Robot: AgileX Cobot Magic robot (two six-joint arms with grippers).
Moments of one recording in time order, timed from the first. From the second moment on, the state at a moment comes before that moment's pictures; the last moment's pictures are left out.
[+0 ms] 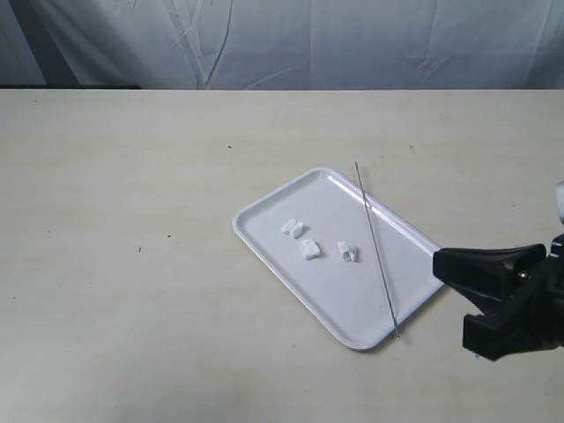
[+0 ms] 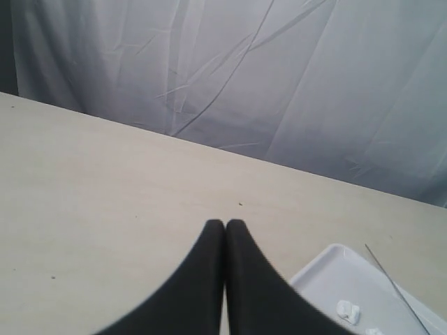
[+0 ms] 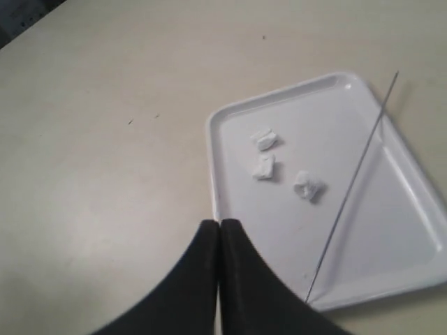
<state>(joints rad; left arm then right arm) 0.00 0.29 -0.11 1.73 -0.20 -2.09 0.52 0.71 -0.27 1.00 0.24 -0.74</state>
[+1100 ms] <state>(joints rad) 0.04 0.01 0.00 1.75 -0.10 -1.86 0.07 0.08 0.00 -0.01 0.10 -0.19</state>
